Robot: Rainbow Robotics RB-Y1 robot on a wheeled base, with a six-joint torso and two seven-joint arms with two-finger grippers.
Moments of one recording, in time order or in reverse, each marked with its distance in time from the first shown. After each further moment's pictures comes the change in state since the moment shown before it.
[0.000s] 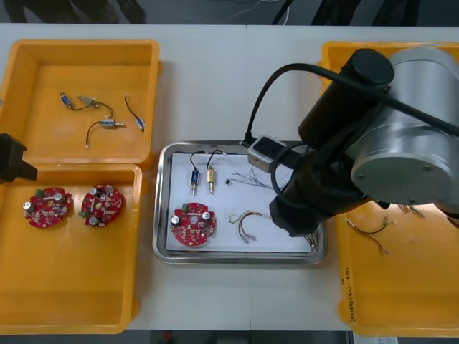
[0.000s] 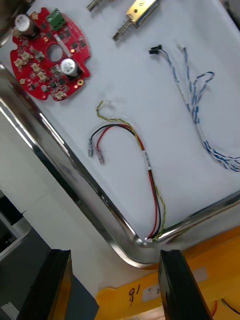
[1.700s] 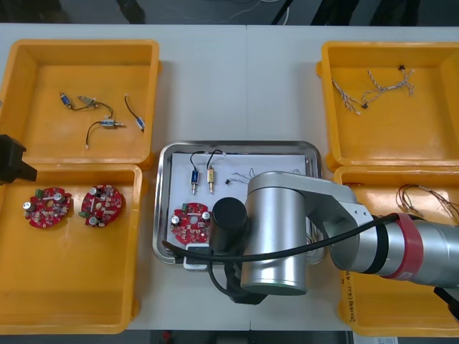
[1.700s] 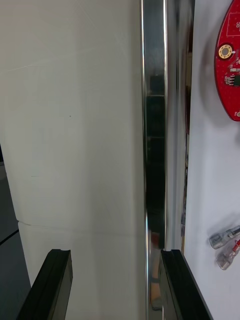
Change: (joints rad) right arm -0.075 0.114 0.566 0.217 0.209 -0.279 0.333; left arm 0.002 0.002 0.000 -0.002 0.000 0.000 0.000
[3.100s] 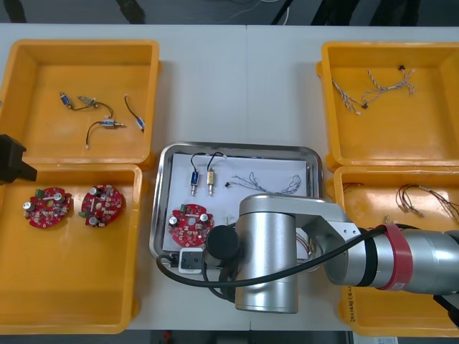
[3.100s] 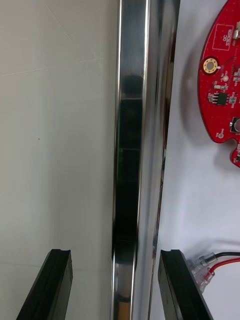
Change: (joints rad) right arm 0.000 0.013 0.092 0.028 0.155 -0.093 -0.002; left arm 0.000 0.000 0.000 0.000 0.000 0.000 0.000
